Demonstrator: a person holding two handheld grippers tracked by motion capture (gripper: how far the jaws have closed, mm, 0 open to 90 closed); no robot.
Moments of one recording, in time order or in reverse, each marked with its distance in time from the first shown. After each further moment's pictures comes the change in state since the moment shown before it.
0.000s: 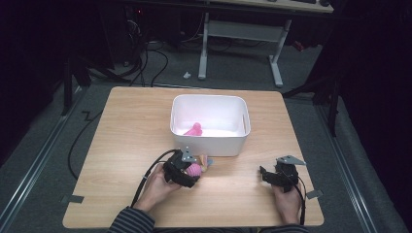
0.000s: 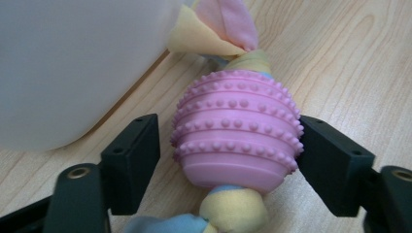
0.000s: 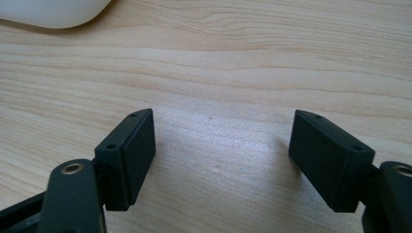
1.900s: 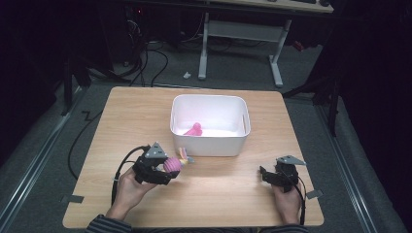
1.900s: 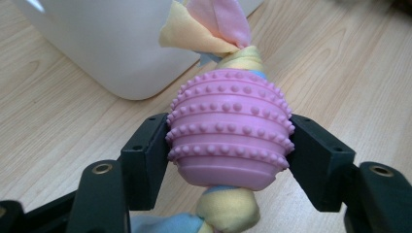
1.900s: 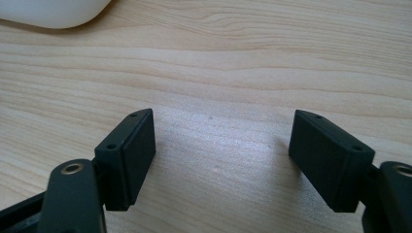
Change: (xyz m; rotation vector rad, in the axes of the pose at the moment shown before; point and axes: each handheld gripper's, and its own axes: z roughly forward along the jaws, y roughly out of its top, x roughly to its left) left arm 0.024 -0.031 -0.087 -0.139 -0.018 -0.115; right arm 0.000 0.000 0.000 0.000 0.000 0.000
